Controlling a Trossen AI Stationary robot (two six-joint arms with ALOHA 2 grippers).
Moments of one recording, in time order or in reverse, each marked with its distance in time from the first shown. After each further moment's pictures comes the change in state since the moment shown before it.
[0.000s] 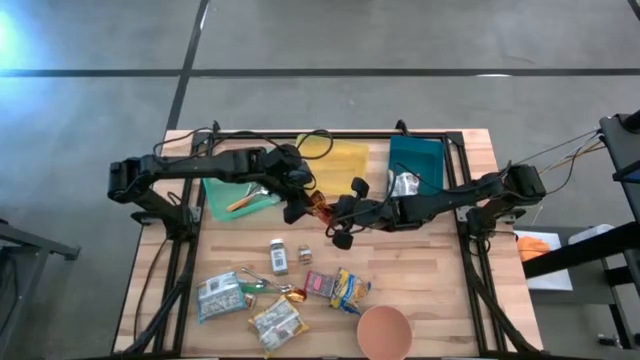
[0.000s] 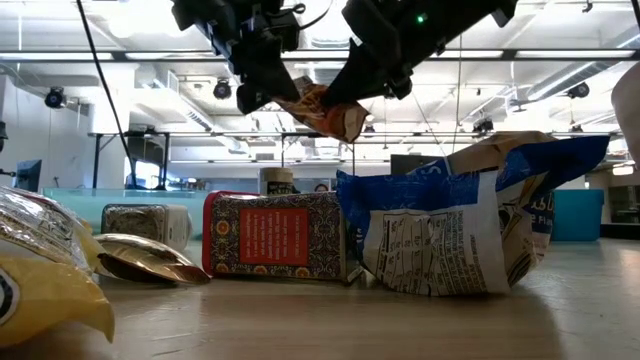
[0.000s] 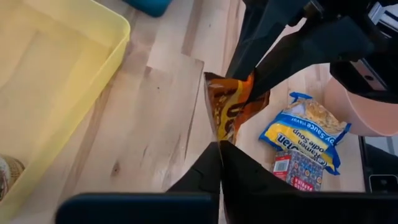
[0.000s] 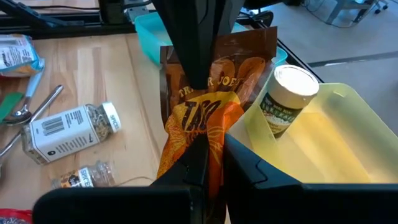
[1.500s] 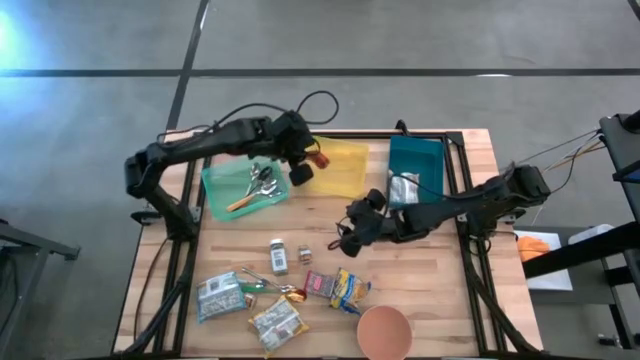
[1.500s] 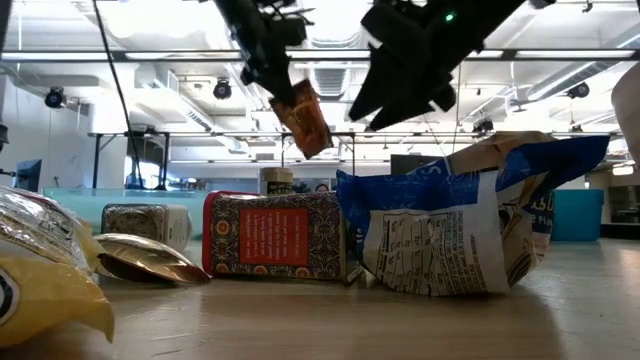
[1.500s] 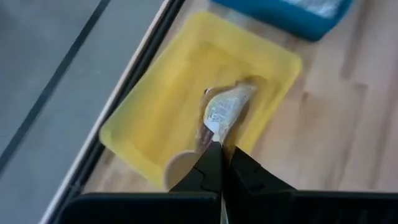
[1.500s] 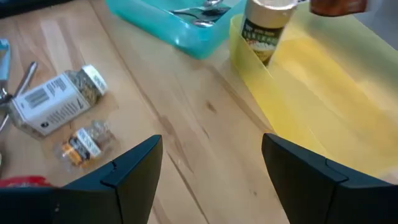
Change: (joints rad) left arm 0.135 0.125 0.355 -0.315 -0.454 0.209; right arm 0.091 -0.025 -0.002 -0.276 0.122 0.374
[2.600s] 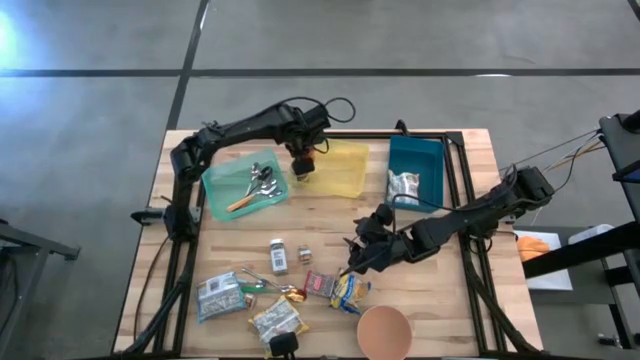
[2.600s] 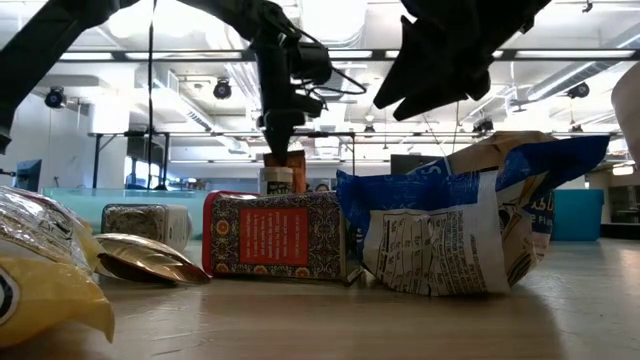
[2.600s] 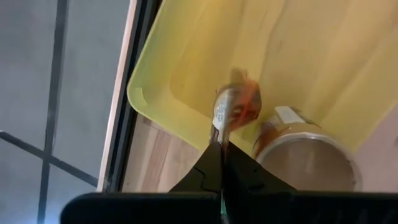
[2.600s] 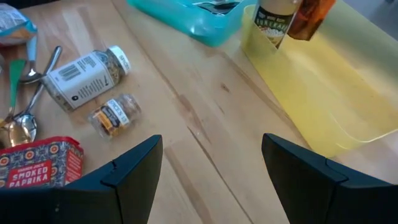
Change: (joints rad) left arm 0.133 0.392 0.290 -0.299 -0.090 0.213; right arm 0.161 -0.015 -0.017 -0.077 0.118 0.124
